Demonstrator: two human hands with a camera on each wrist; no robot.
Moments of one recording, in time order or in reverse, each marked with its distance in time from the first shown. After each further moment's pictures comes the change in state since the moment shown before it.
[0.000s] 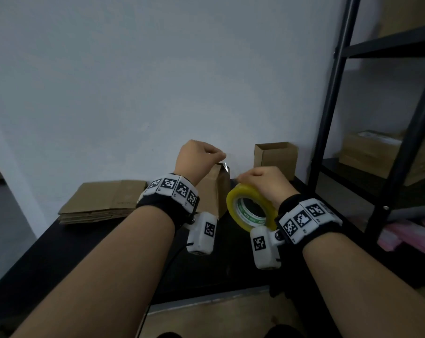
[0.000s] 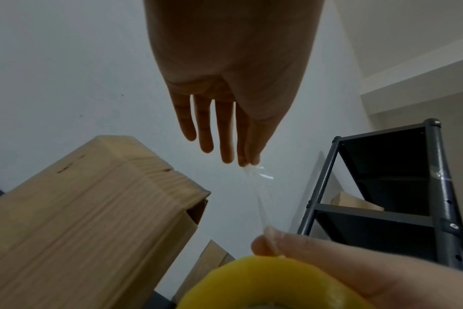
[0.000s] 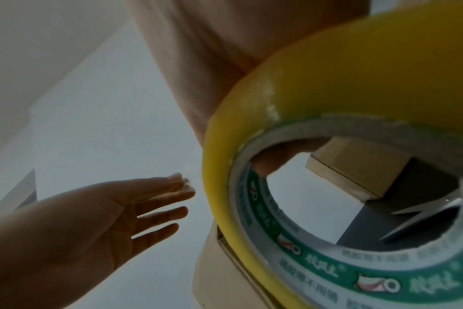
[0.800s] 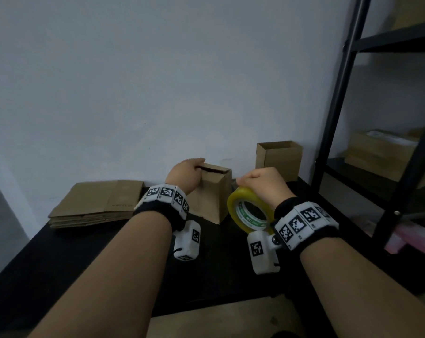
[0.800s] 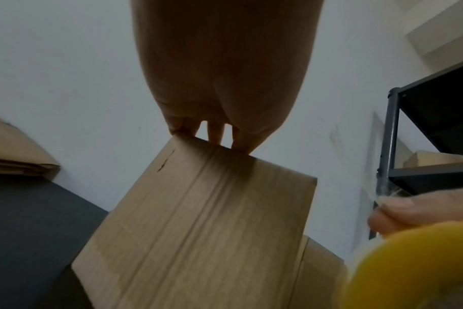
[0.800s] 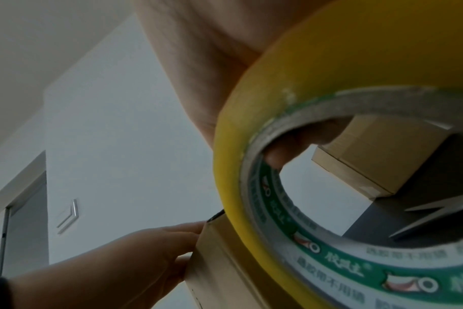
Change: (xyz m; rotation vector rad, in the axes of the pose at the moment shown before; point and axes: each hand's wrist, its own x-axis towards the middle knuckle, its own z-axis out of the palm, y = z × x) left_hand 0.027 -0.073 0.010 0.407 -0.246 -0.170; right_hand 0.033 0.016 0.015 -0.055 0.063 0.019
